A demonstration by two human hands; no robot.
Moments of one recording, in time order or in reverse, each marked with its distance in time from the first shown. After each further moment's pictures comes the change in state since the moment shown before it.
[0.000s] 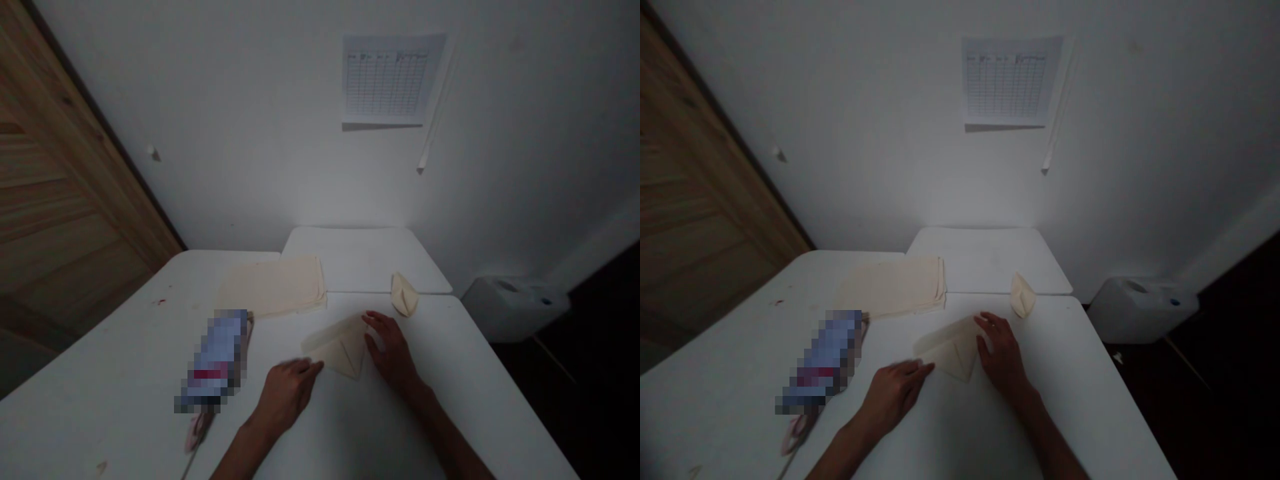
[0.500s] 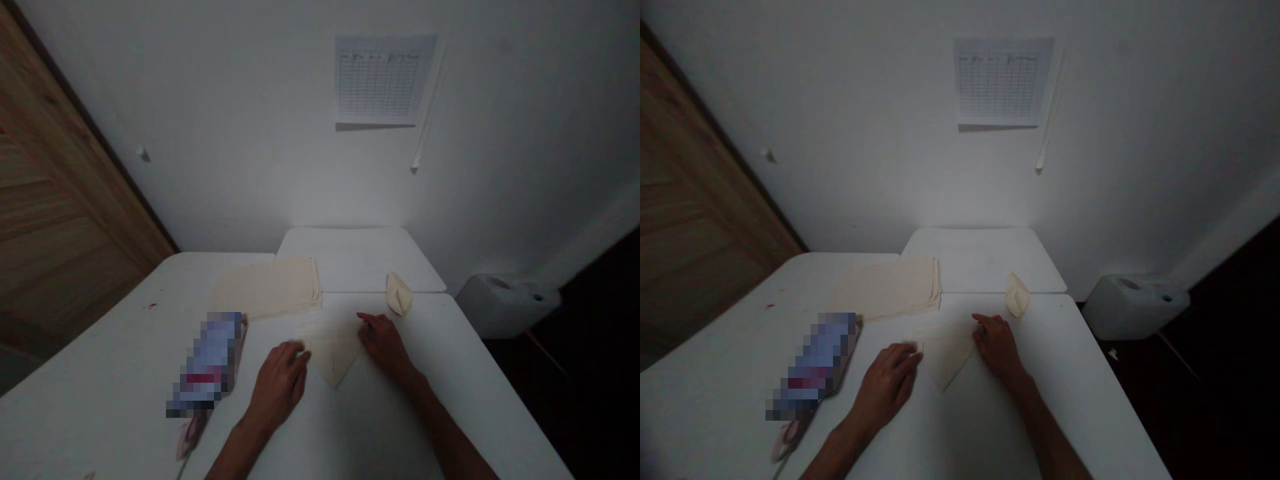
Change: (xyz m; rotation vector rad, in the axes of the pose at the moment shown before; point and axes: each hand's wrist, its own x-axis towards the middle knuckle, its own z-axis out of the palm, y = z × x) left_hand 0.004 -0.008 -0.001 -0.065 0.286 -0.017; right_hand 0.009 0.022 0.008 -0.012 -0.175 0.199
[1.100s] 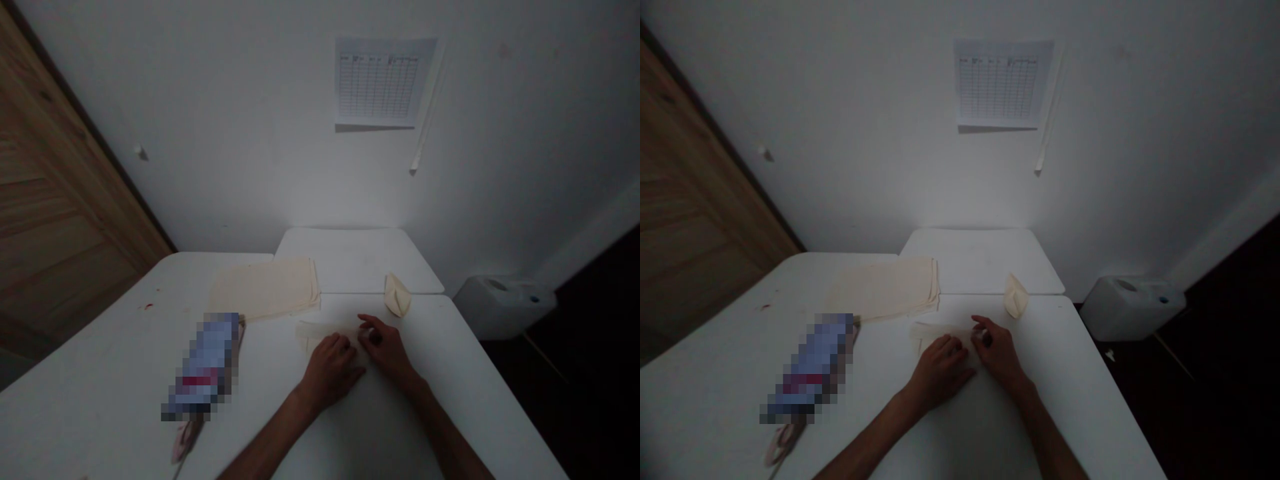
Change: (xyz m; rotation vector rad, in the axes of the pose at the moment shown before) left_hand 0.064 0.058 0.047 -0.001 -0.135 0.130; right_hand -0.004 -0.007 -0.007 0.335 0.004 0.095
